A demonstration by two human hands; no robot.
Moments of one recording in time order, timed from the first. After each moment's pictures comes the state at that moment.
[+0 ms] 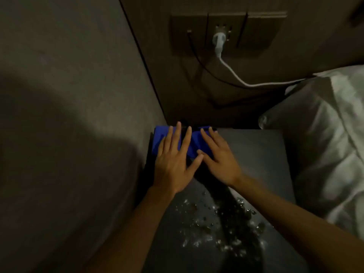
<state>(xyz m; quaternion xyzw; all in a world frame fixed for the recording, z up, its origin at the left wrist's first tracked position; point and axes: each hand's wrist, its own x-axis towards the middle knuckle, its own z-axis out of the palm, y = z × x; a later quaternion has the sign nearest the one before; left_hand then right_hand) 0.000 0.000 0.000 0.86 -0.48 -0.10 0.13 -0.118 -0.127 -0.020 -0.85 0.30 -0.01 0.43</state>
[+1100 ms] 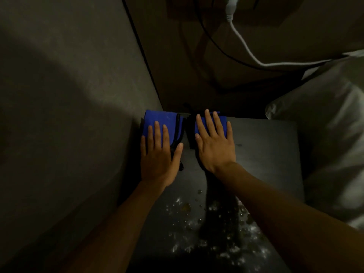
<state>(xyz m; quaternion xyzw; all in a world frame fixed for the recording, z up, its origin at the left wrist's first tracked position) 0.014 -0.002 -0.095 0.93 -0.36 -0.11 0.02 -0.091 -0.145 -0.102 -0.94 0.31 0.07 0.10</state>
